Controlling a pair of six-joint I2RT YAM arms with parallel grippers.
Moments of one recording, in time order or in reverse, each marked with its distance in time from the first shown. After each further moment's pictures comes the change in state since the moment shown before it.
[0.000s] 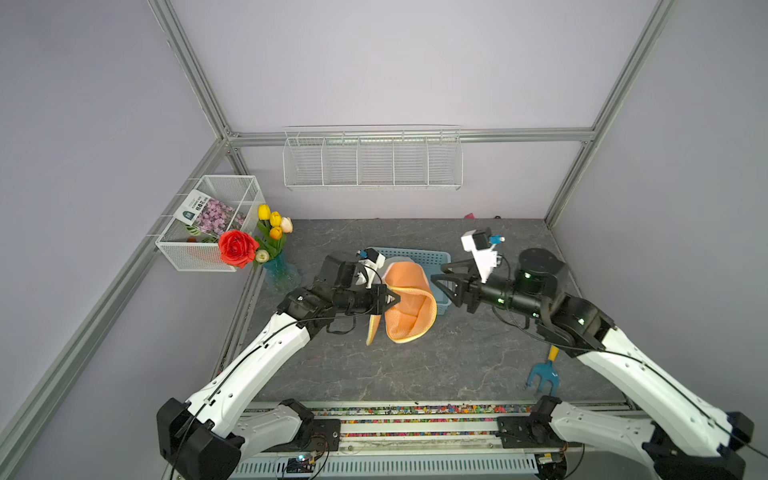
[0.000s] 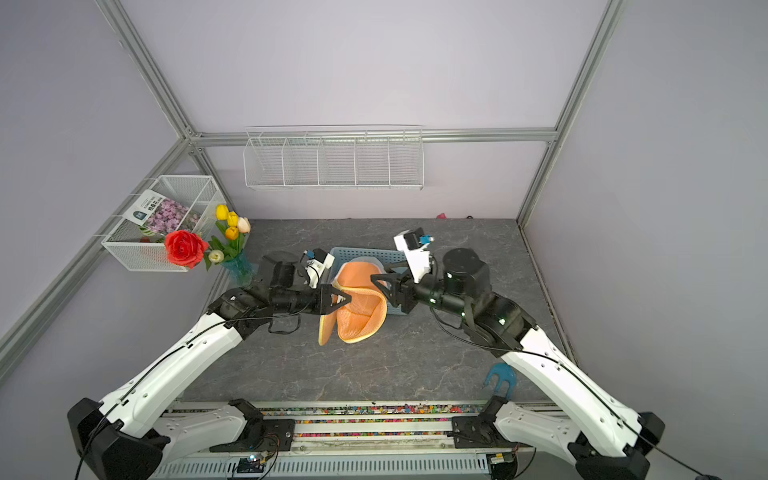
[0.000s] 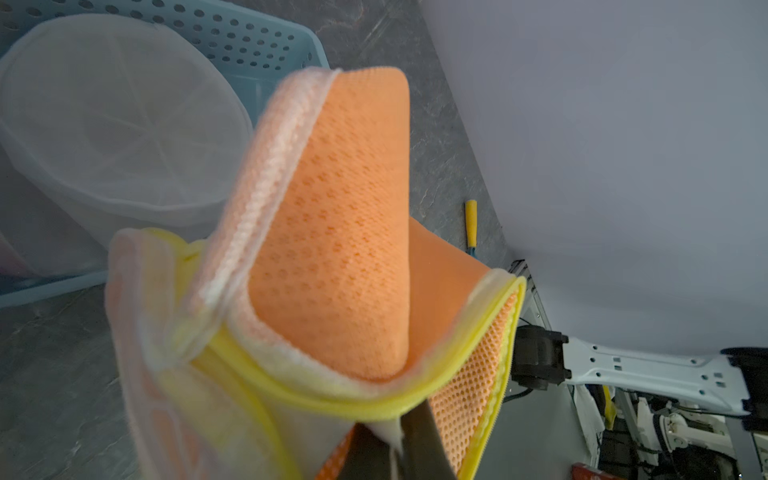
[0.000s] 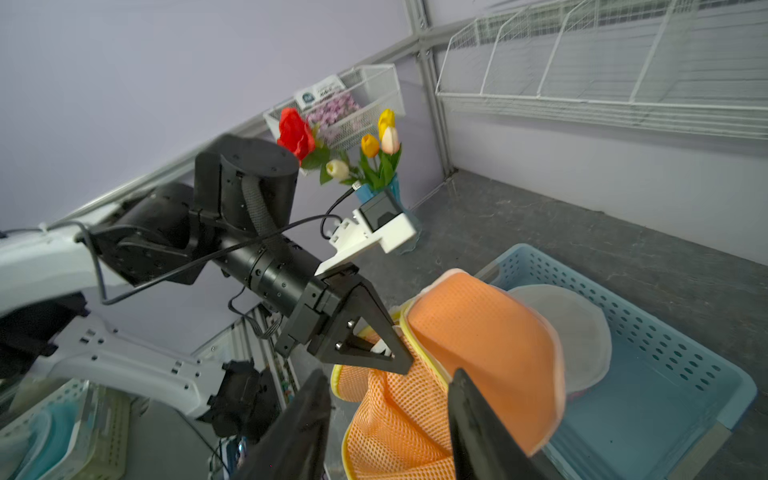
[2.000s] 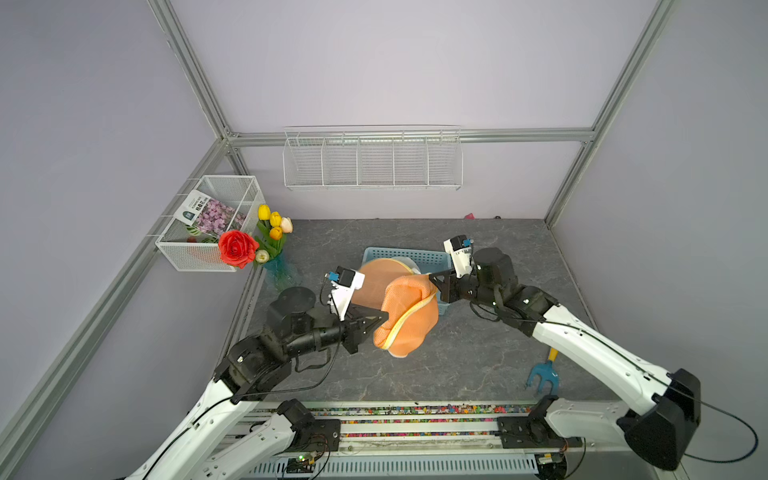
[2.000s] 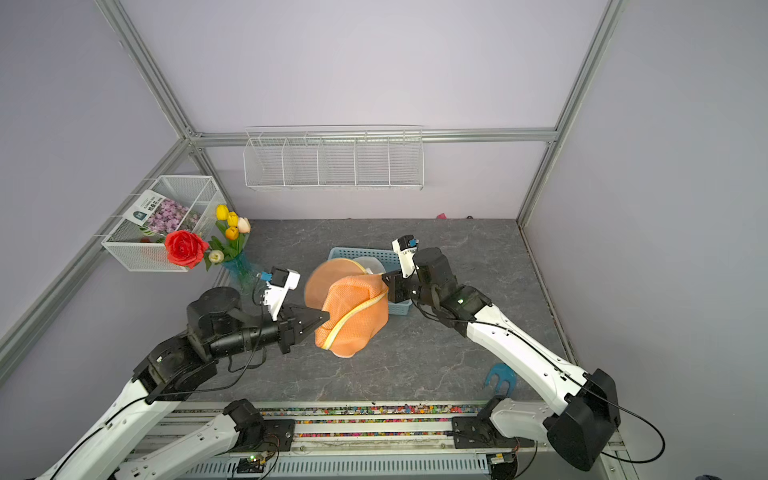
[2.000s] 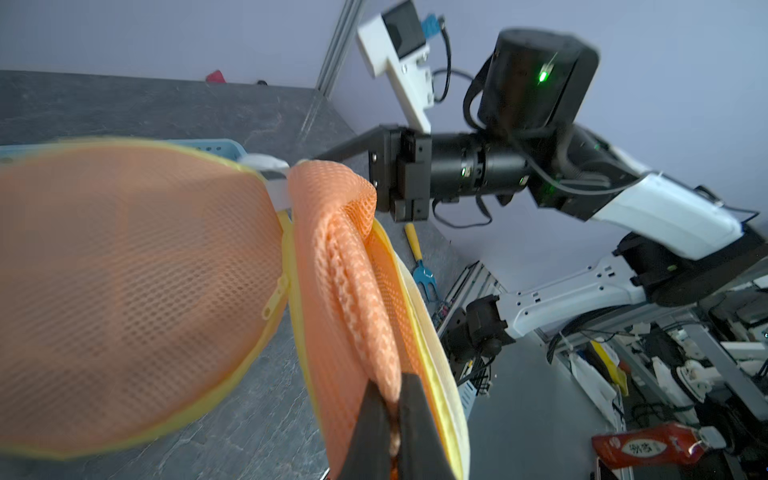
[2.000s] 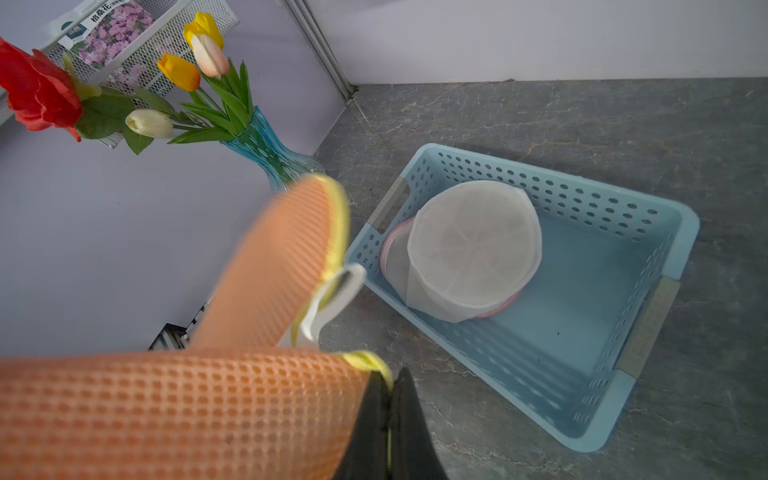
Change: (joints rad) left arm -0.100 -0.473 -0.118 0.058 -0.097 0.010; right arm -0.143 0.112 -0.256 0.147 0.096 0.198
